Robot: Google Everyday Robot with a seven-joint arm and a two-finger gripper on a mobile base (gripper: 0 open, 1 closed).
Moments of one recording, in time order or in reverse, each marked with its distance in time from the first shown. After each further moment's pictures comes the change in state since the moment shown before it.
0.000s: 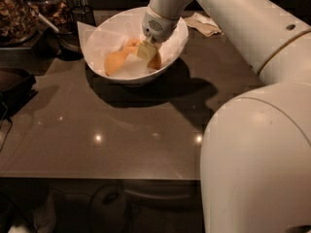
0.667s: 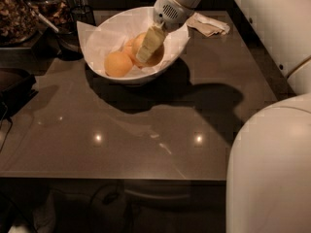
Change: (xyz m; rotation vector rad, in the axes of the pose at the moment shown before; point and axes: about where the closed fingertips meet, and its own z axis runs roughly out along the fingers) arm -0.004 0.014 -0.046 -0.034 -0.167 -0.043
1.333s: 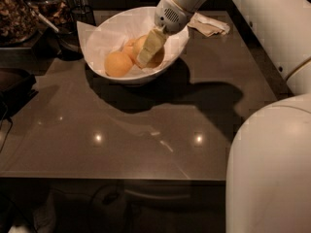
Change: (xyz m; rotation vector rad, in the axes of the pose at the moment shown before) arm 0.003 -0.004 0.008 -0.019 -0.019 0.005
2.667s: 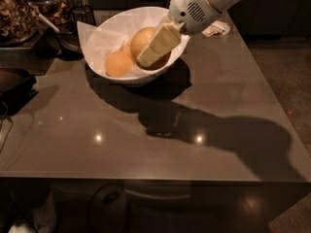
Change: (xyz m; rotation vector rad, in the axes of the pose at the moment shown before) arm 0.000 0.096 -0.068 0.021 -0.202 -0.075
